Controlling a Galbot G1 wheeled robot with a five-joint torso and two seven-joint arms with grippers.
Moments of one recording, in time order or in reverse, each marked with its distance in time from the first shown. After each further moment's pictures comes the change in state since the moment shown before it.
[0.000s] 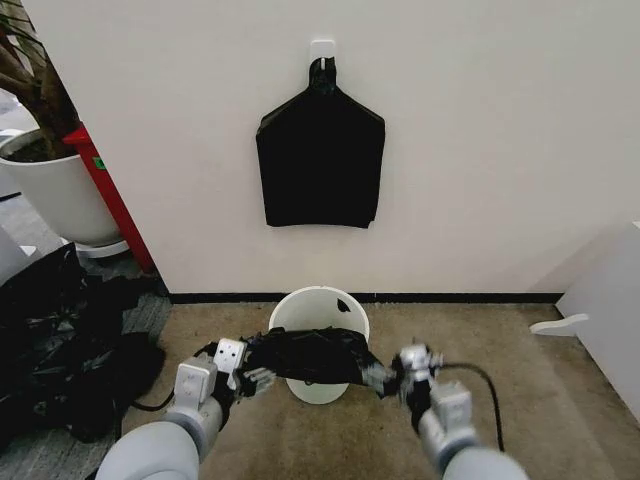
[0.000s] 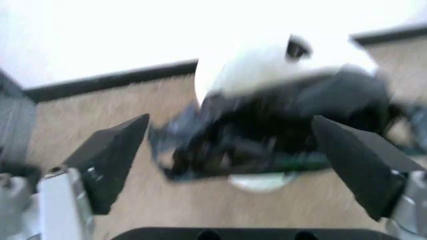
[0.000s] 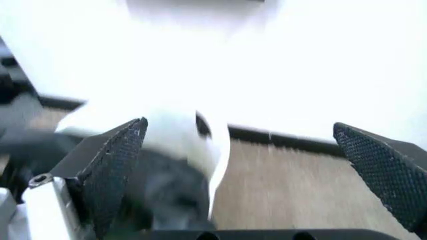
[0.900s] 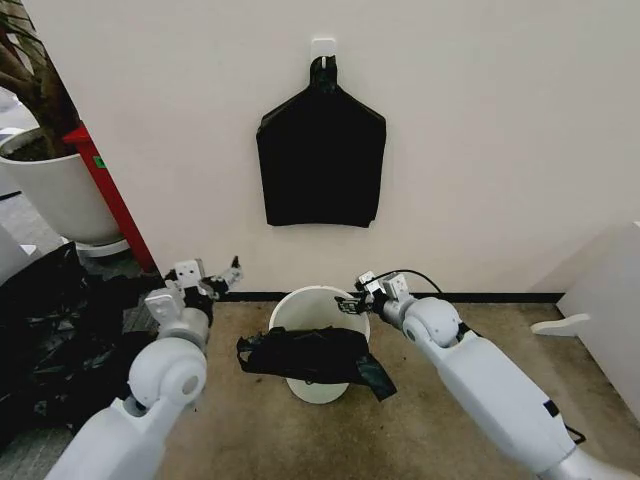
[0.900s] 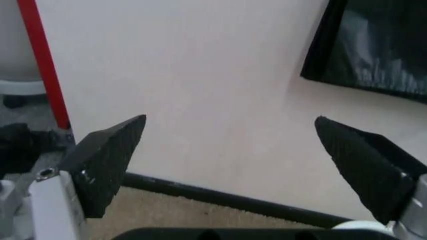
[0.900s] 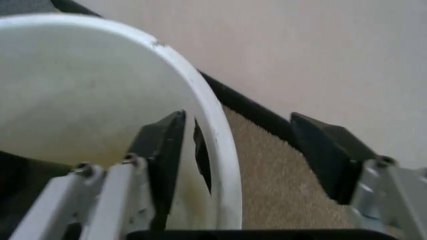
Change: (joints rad) left arm -0.155 -0.273 -0.194 0.385 0.240 -0.299 0.199; right arm 0.693 0.135 -0.154 -0.802 -0.081 -0.201 -0.661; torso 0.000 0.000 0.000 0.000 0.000
